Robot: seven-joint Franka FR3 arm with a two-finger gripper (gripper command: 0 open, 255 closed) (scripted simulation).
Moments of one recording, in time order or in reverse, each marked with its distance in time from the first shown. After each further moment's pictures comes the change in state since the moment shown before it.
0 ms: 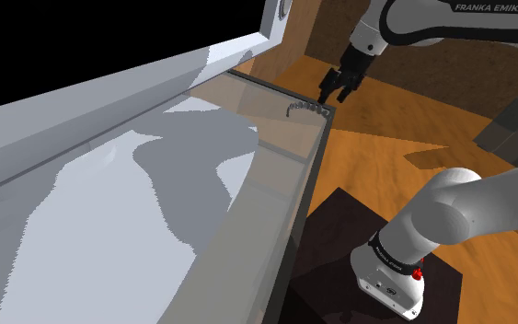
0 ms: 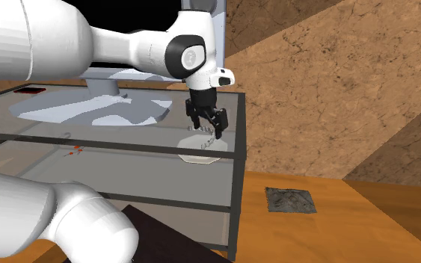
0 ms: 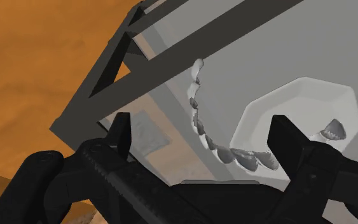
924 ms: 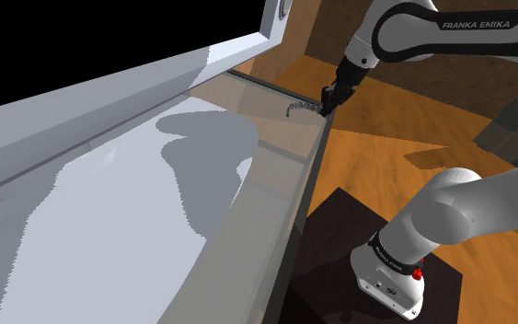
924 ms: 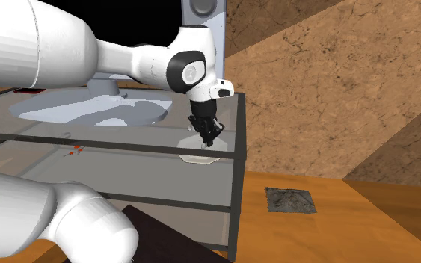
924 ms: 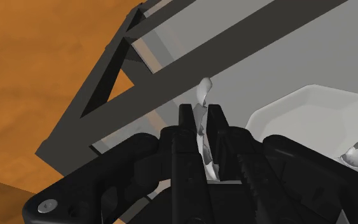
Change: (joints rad) arm -0.002 0.002 -0.004 -0.078 -0.003 0.081 -0.001
